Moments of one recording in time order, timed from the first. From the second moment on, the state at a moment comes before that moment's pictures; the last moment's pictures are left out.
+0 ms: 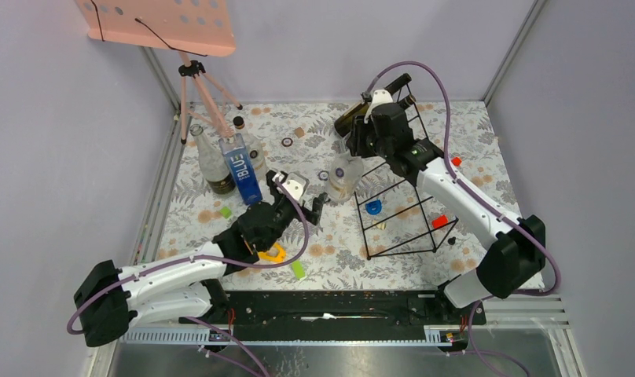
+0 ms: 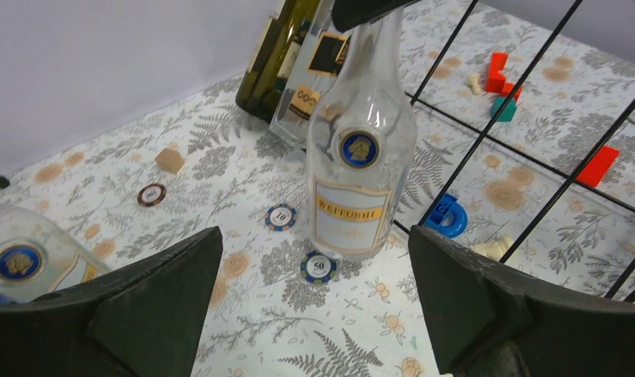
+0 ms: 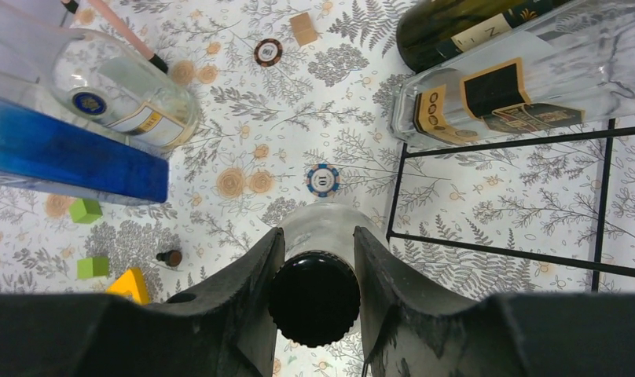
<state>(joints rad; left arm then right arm) -0.98 0.99 0.54 0.41 -0.41 0.06 0.57 1.50 1.37 -0.36 0.09 0.32</state>
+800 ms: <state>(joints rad) -0.98 0.91 0.66 0.28 -0.30 0.01 0.69 1.39 1.36 -0.36 -0.01 0.24</state>
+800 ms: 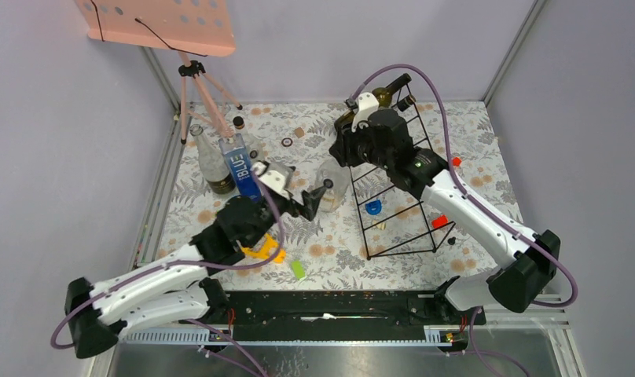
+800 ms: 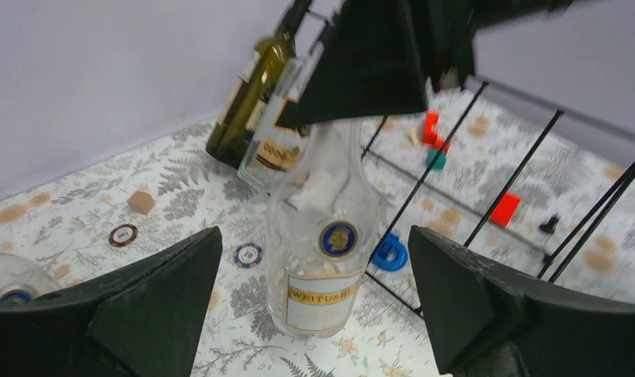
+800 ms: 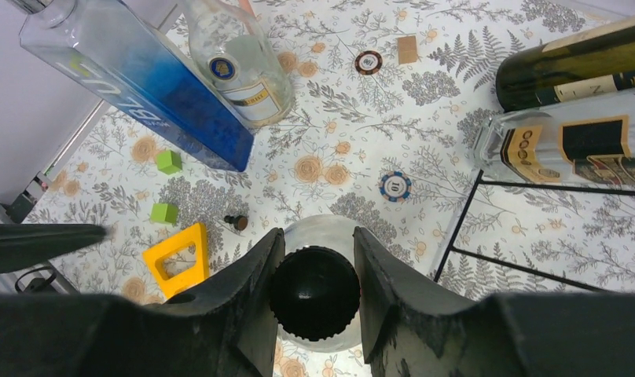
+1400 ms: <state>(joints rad) -0.98 0.49 0.84 -0.28 -0.54 -0.17 0.82 1.77 1.74 -0.36 0.17 0.17</state>
